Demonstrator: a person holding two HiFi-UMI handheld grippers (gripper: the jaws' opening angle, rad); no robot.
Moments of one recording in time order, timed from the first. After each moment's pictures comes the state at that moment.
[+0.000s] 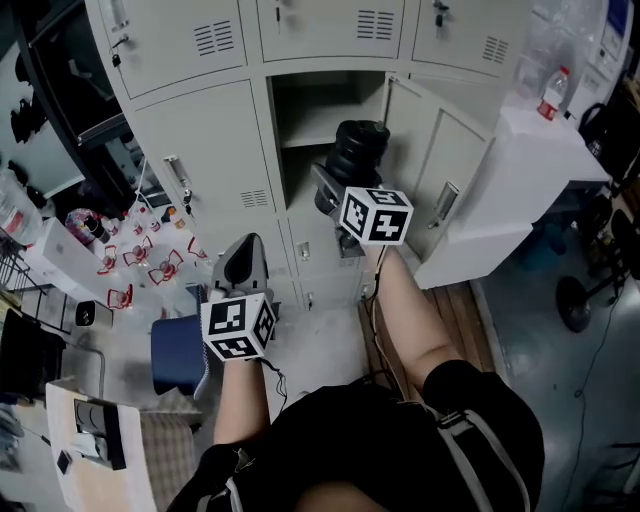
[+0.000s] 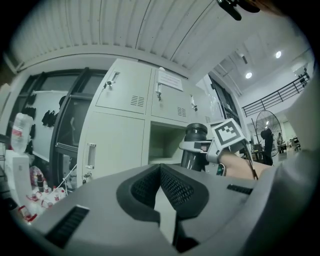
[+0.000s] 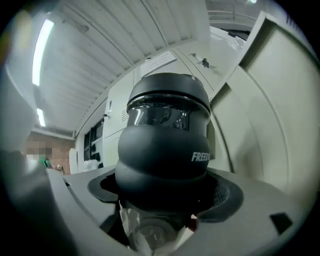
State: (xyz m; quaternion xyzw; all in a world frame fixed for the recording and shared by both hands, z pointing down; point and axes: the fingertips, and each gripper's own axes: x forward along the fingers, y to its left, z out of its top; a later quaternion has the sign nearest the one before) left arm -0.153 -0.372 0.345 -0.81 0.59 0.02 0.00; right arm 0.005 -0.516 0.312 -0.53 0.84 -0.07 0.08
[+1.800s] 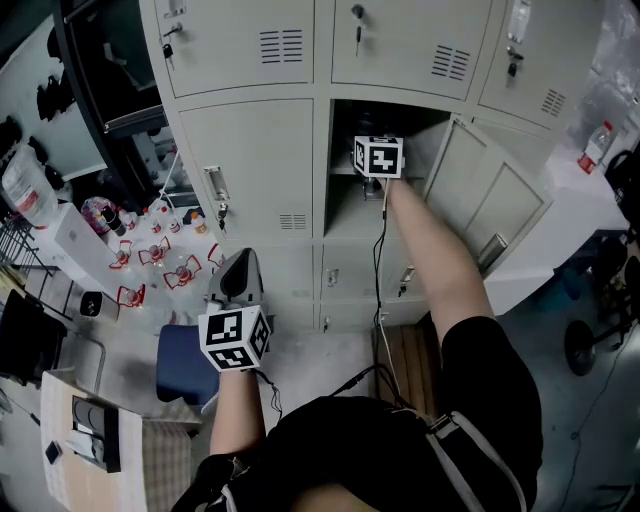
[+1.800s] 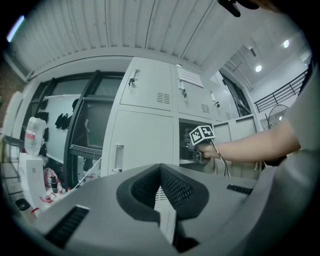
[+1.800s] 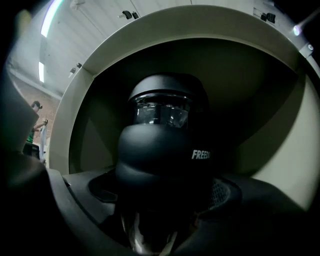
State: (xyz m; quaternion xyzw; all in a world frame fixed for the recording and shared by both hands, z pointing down) left arm -0.260 -0.423 0.351 -0.76 0.64 0.02 0.00; right arm -0.049 -0.752 0.279 -0.58 0.81 0.03 -0.04
